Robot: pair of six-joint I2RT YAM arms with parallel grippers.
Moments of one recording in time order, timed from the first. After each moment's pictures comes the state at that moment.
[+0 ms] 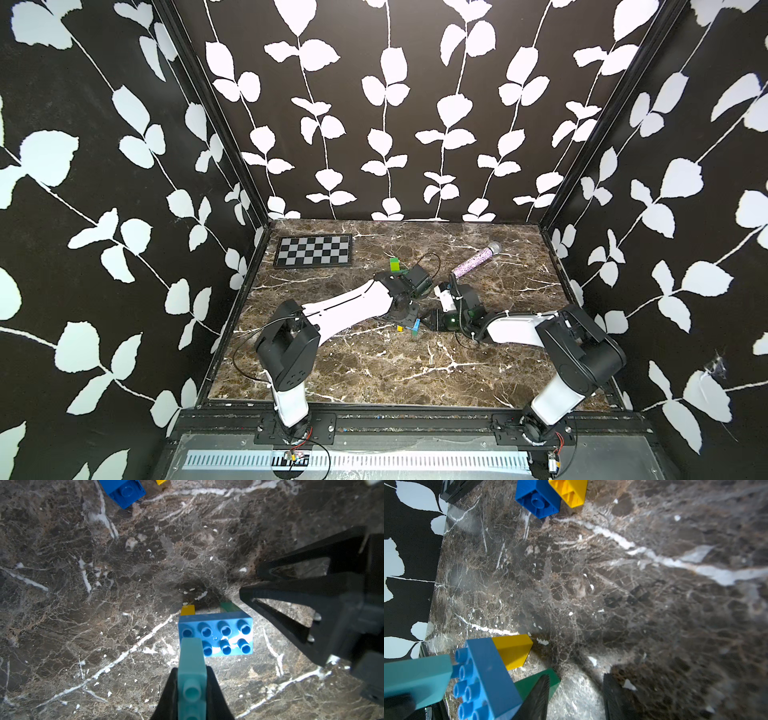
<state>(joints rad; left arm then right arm) -0.91 1.77 1.39 -0.92 -0.15 -0.45 0.57 1.67 0.66 0.20 -0.37 0.53</state>
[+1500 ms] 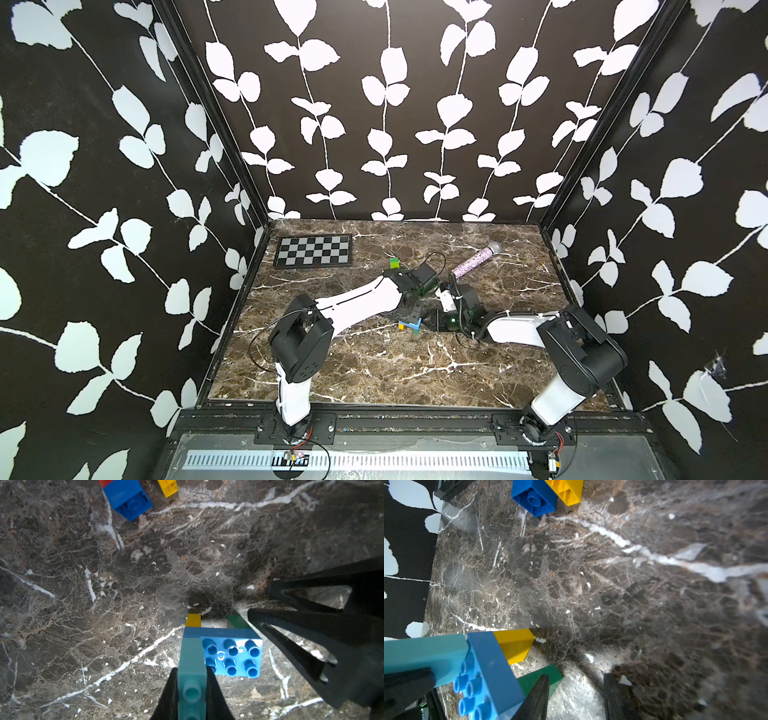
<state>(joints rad) -0.91 1.87 1.47 -0.95 -0.18 -0.50 0.57 1.65 0.67 0.17 -0.35 0.52</state>
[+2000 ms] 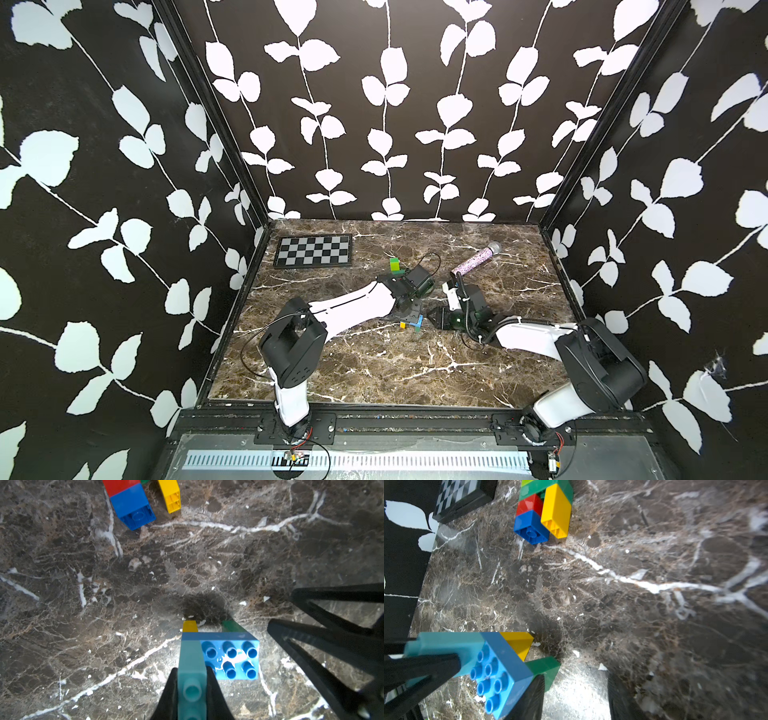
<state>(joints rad) -0.91 1.81 1.37 -0.80 -0.17 -0.56 0.57 1.53 0.62 0.15 -0.22 0.52</state>
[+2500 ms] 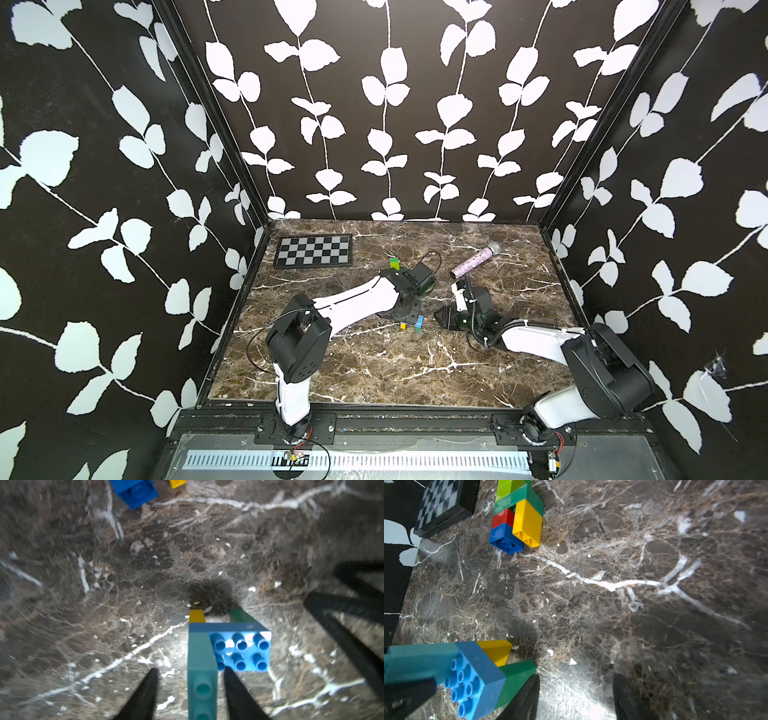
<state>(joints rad) -0.89 1.84 1.46 -0.94 -0.15 -0.54 0.52 1.49 0.57 0.15 -0.18 0.52</state>
